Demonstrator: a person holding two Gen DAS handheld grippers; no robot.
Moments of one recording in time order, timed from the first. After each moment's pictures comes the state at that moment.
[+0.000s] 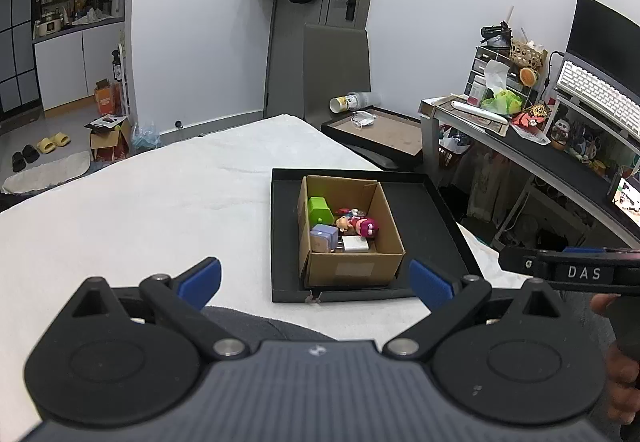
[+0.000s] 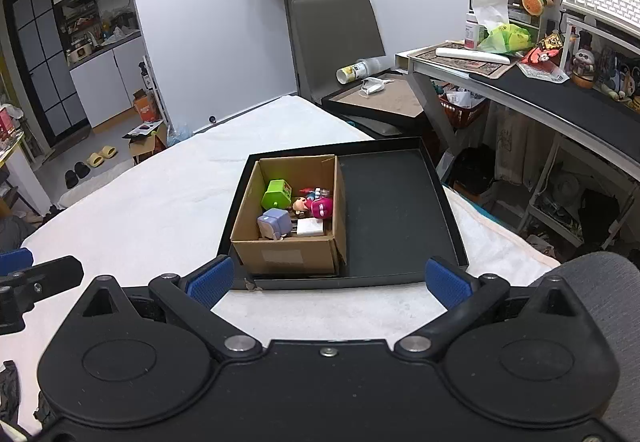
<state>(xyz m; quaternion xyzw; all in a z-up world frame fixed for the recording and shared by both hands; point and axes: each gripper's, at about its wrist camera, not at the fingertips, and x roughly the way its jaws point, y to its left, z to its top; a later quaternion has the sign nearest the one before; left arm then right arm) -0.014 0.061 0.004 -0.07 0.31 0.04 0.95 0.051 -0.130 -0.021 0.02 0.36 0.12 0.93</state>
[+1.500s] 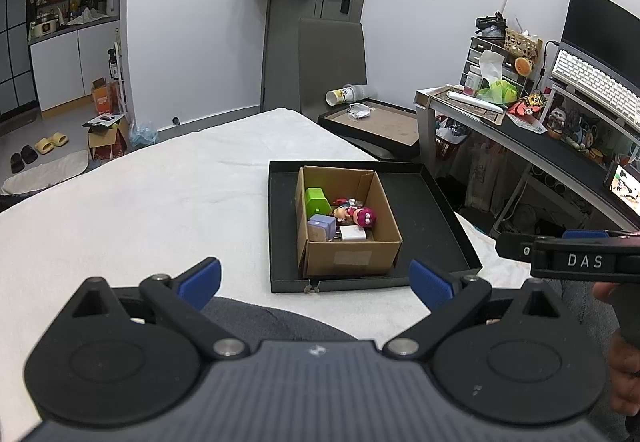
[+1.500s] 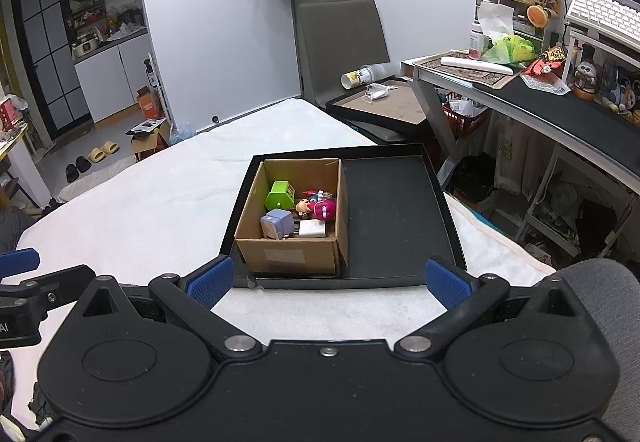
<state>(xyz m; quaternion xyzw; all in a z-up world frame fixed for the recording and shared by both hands) -0.017 0.052 0.002 -0.06 0.32 0.04 0.94 0.043 -0.126 -0.016 0.00 0.35 0.13 0.93</state>
